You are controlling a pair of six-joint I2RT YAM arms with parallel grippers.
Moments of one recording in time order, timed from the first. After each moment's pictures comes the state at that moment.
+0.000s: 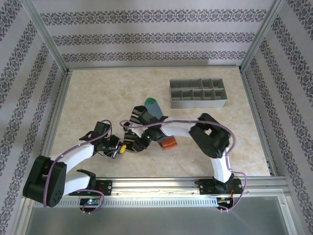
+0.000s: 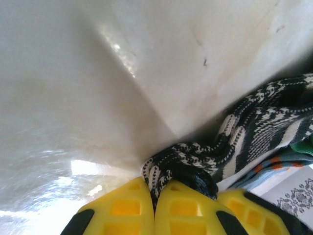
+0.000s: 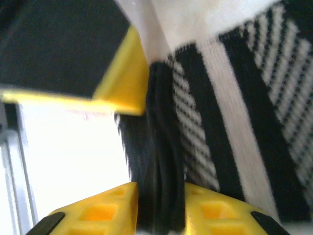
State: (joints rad) left arm -0.26 1.18 0.40 -0.34 0.46 -1.43; right arm 0.90 1.94 1.17 -0.31 -0.56 0.00
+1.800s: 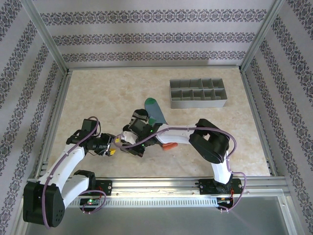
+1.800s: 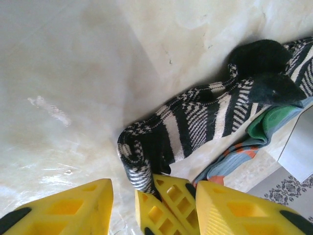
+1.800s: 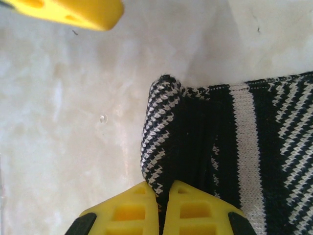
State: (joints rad) left arm -0.10 0.95 0.49 -0.68 0.49 -1.32; right arm 1.02 1.97 1.23 -0.32 -0.43 -0.11
